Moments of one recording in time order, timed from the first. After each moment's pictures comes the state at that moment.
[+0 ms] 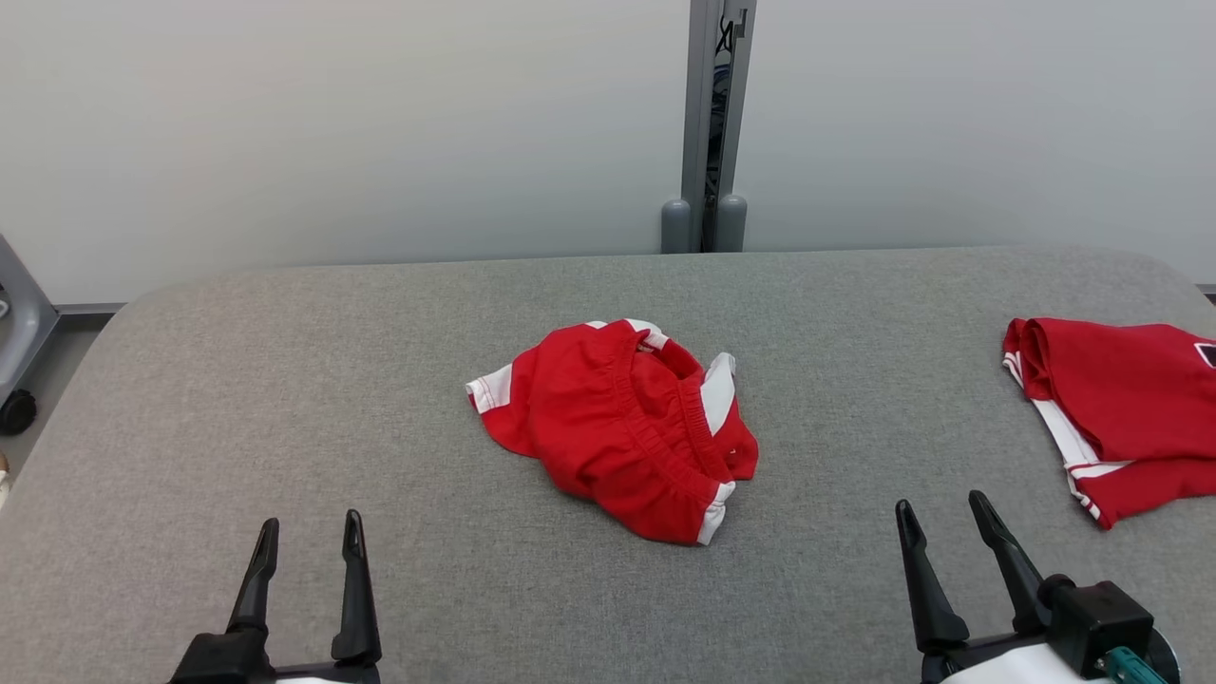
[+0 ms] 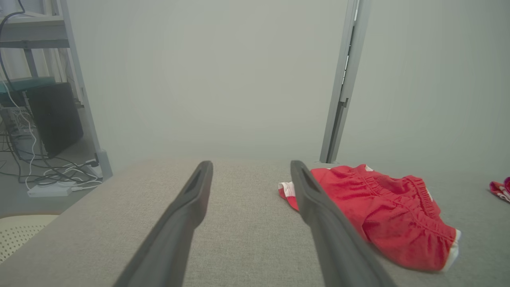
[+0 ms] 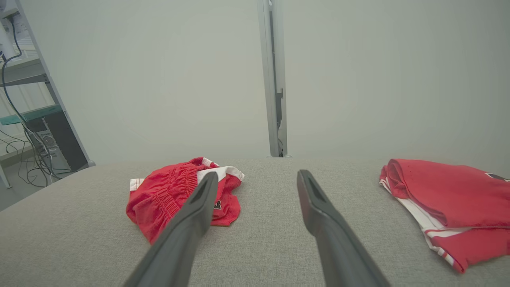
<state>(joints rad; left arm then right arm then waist) 0.14 0.05 -0.07 0.05 -0.18 0.10 -0.26 0.05 -0.05 0.13 0.15 0.20 0.13 -0.26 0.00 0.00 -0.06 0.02</state>
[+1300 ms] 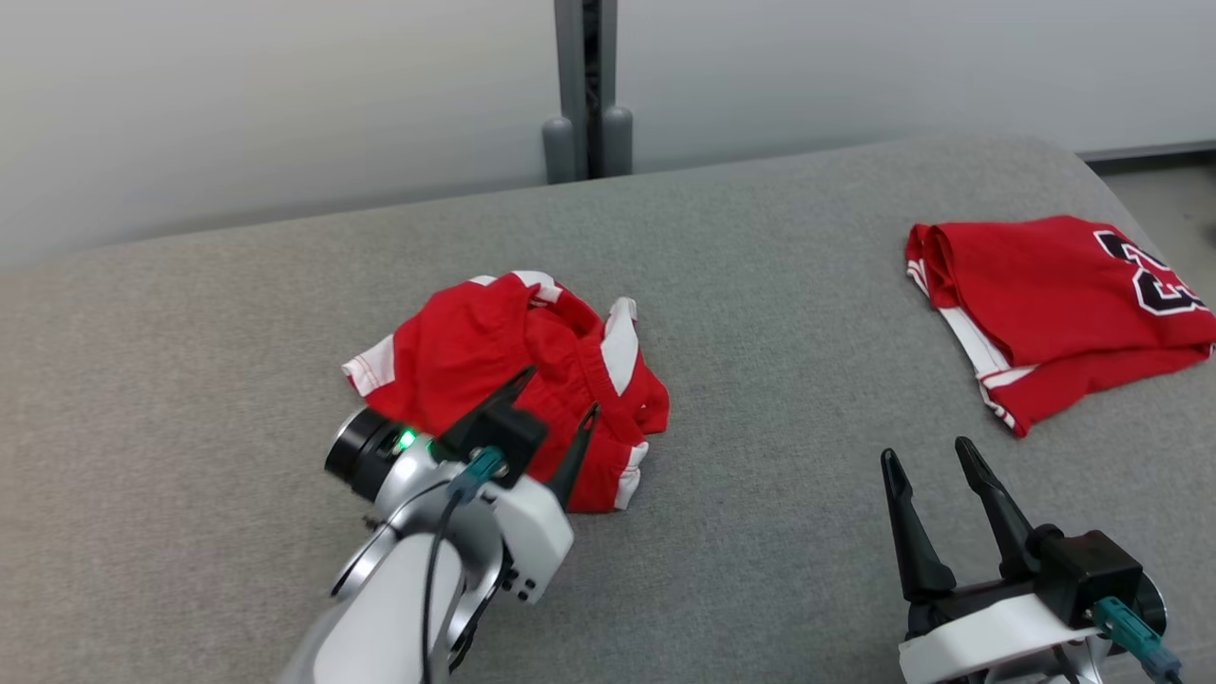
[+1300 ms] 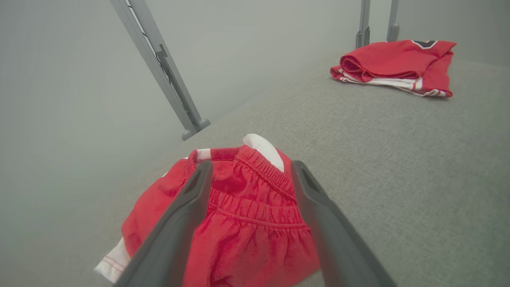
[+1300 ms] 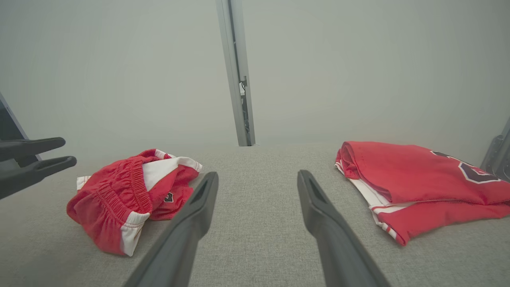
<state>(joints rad) -0.40 0.05 -0.44 0.46 -0.03 -0.09 -0.05 -0.04 -0.06 0.15 0.17 0.20 0.13 -0.26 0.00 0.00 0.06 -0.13</state>
